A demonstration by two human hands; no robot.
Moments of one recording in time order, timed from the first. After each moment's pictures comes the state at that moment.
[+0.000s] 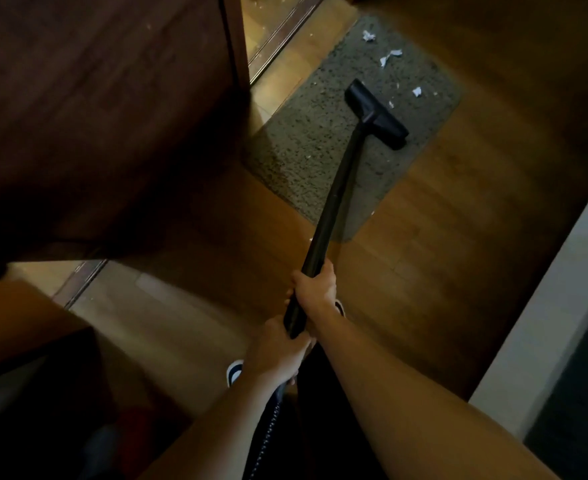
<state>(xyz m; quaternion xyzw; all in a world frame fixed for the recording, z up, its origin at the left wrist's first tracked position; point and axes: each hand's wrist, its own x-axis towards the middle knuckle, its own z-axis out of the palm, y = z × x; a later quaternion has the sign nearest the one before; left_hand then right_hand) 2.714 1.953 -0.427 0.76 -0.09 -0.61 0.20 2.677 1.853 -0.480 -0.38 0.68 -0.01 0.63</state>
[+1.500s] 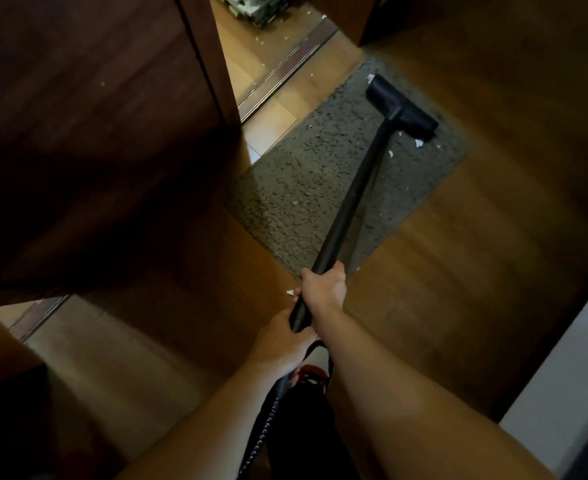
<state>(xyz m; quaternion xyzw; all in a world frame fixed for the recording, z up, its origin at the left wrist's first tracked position) 2.732 1.774 -0.464 0.74 -0.01 -0.63 0.23 2.703 1.675 -0.508 -0.42 0.69 0.00 0.59</state>
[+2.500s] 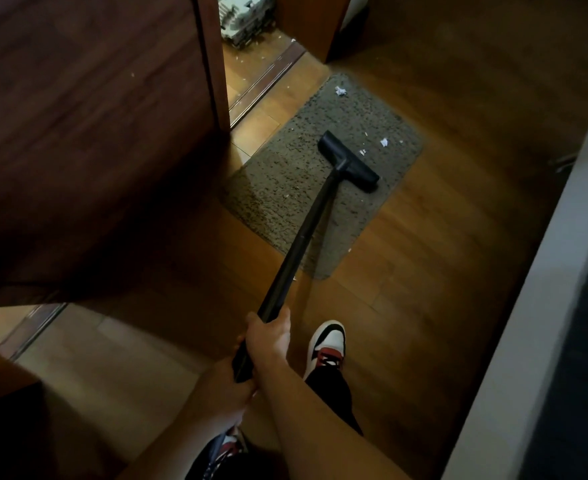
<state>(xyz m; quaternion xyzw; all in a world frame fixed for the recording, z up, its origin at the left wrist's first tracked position) 2.755 1.971 -0.434 0.74 -0.12 -0.64 0.19 2.711 1.883 -0.485 -0.33 0.70 -0.02 0.63</state>
